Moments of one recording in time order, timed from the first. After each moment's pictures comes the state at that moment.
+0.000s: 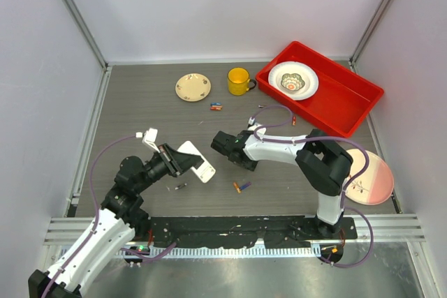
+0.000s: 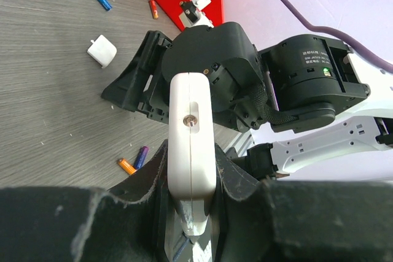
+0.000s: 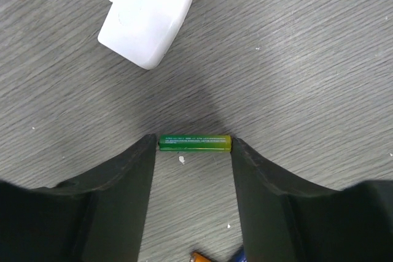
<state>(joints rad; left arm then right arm) -0.48 0.43 0.25 0.09 0.36 -0.97 0.97 1.86 1.19 -0.77 0.57 1.42</state>
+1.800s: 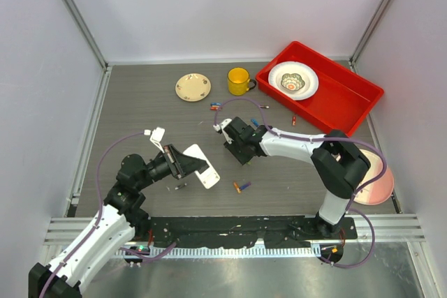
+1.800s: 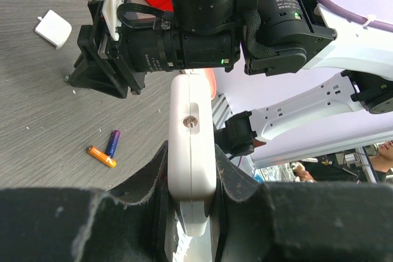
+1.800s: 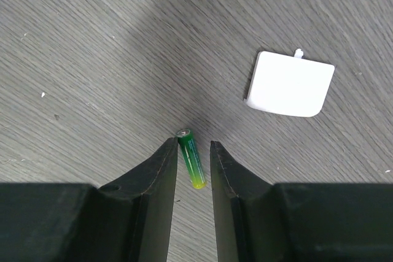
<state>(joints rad) -0.48 0.50 0.25 0.20 0.53 -0.99 0.84 1.75 1.08 -0.43 0.13 0.01</state>
